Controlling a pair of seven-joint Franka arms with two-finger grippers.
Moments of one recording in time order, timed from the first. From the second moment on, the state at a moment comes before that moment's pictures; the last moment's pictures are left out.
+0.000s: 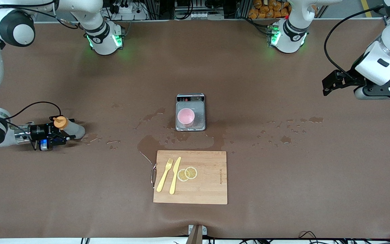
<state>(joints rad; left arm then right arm) -0.08 -0.01 -0.10 -1.60 0.01 1.63 -0.15 -0.51 0.97 0.01 -1.42 0.78 1.37 0.48</state>
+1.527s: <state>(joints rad) -0.08 -0.01 -0.10 -1.60 0.00 1.63 -0.15 -0.09 0.54 0.03 -1.08 0.24 1.15 0.56</state>
